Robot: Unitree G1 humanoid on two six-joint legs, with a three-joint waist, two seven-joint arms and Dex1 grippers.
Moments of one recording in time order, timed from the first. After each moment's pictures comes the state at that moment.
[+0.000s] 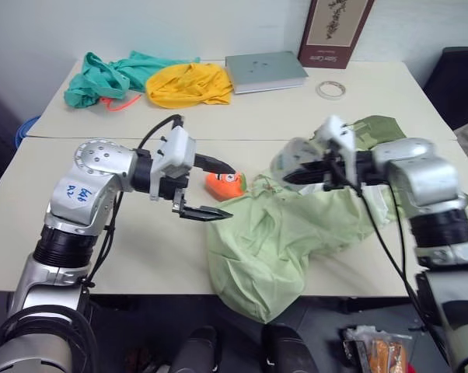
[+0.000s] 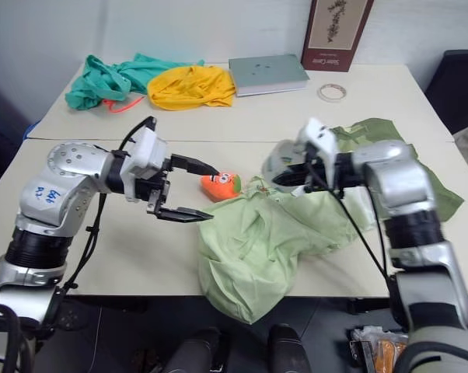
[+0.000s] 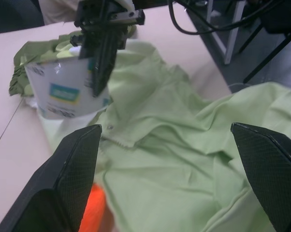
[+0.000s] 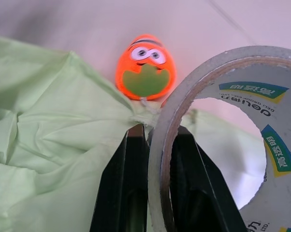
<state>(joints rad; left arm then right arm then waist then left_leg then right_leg) -0.78 0.65 -0.13 -0.13 -0.47 0.49 -1.26 -0.79 -0.81 -0.05 0.07 0.28 0.76 1.20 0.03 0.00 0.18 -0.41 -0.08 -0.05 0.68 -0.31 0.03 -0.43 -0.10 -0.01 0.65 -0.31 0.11</state>
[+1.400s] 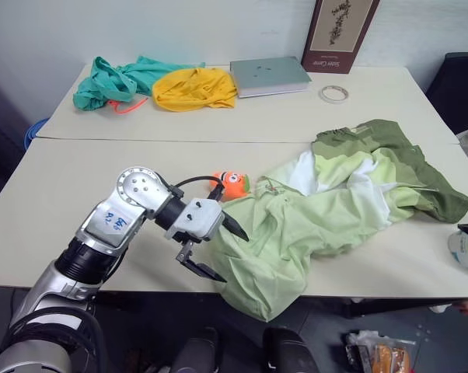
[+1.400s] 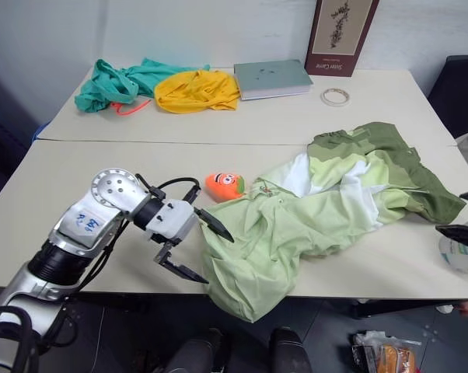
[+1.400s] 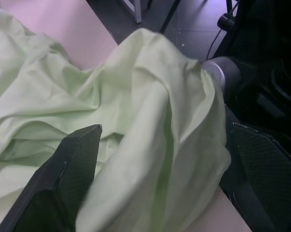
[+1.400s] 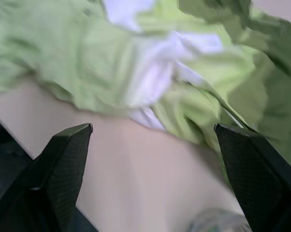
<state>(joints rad) -0.72 0.65 -0.39 -0.07 -0.28 0.20 -1.50 0.13 -1.28 -0.93 -0.15 0.48 0.77 1.49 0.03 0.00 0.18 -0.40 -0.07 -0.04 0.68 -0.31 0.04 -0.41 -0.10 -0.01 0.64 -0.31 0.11</state>
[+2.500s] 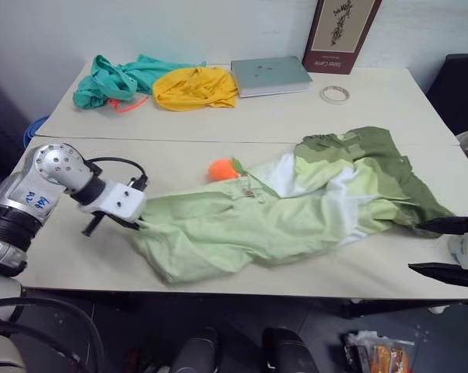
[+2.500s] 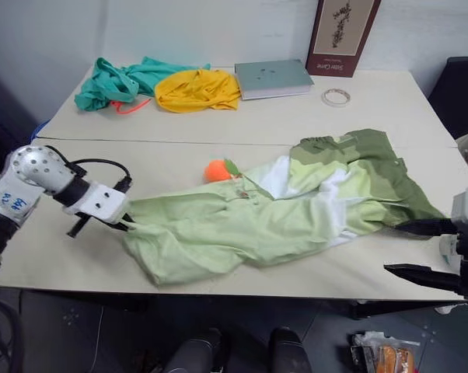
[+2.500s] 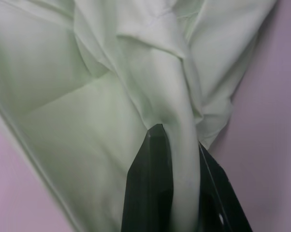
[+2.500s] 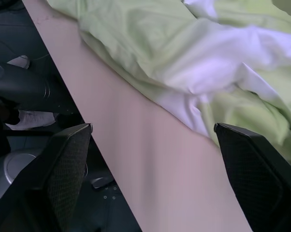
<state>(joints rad) -1.00 1.05 -0.58 0.72 0.03 -0.52 -1.50 0.25 -1.15 -0.79 -0.37 0.56 0.68 1.41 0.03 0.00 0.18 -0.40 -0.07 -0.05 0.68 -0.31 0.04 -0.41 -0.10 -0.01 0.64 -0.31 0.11</state>
